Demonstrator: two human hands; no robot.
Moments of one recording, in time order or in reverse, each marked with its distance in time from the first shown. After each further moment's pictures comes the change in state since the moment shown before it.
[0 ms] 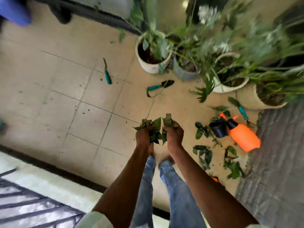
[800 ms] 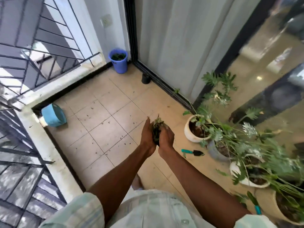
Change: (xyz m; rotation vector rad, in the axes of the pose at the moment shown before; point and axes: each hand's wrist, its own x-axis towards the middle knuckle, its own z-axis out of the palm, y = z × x) left_hand -0.155 0.341 -0.116 -0.342 -0.282 0.287; right_hand -0.297 -0.159 0.270 -0.121 -0.462 -0.239
